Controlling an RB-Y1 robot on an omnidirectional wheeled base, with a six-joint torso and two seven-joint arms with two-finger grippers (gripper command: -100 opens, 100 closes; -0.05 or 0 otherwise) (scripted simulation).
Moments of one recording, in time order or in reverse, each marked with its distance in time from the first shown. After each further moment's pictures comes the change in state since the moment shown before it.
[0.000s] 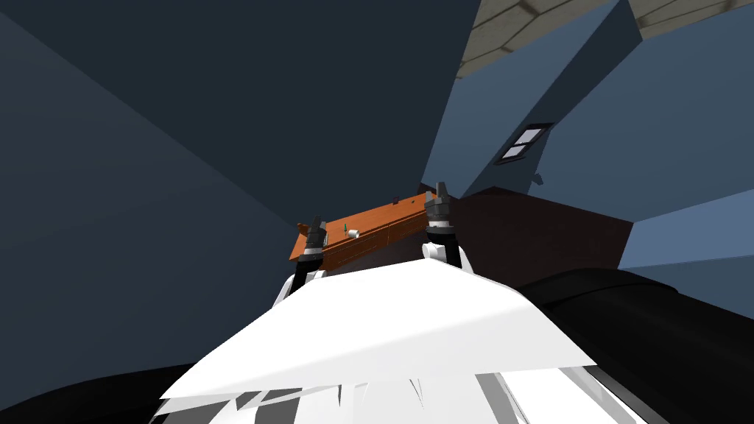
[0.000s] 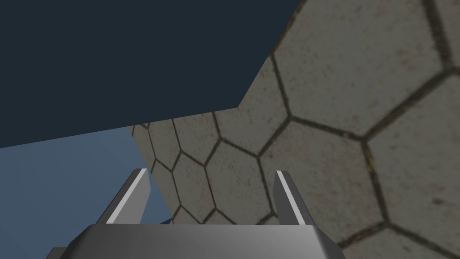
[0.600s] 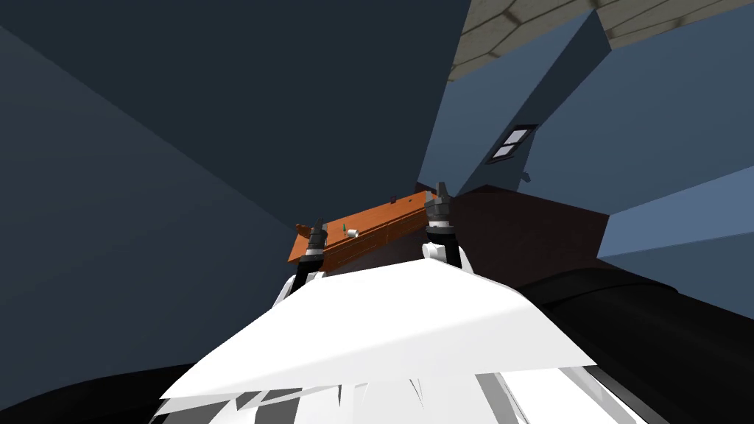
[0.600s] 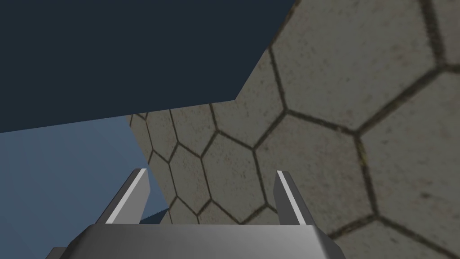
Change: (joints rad) left arm 0.001 0.028 -0.008 0.036 0.003 0.022 0.003; right arm 0.000 0.000 0.000 0.000 0.000 0.000 0.000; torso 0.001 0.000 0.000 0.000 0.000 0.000
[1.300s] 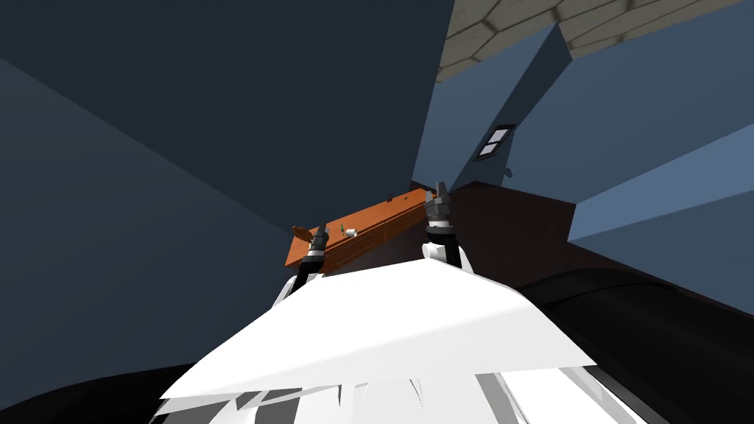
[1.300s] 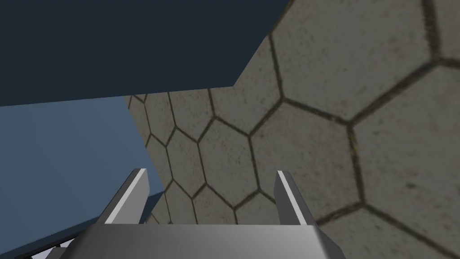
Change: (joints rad) left arm -0.008 0.049 -0.011 0.071 0.007 0.032 0.009; right arm 0.000 0.000 0.000 0.000 0.000 0.000 0.000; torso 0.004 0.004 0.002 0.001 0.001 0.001
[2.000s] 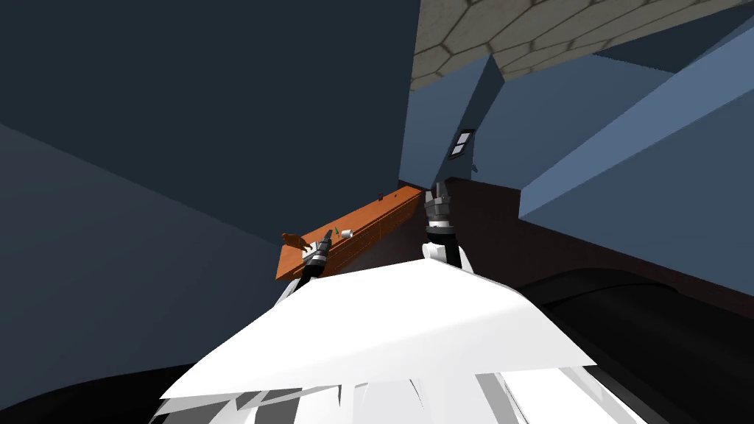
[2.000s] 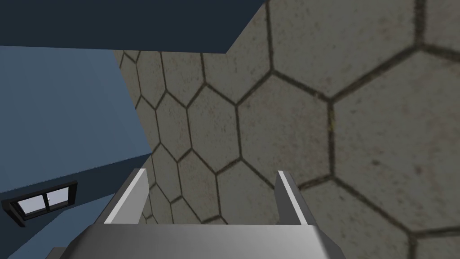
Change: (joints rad) left arm -0.008 0.085 -0.049 0.148 0.004 0.088 0.013; right arm 0.000 0.000 0.000 0.000 0.000 0.000 0.000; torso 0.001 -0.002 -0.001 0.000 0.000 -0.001
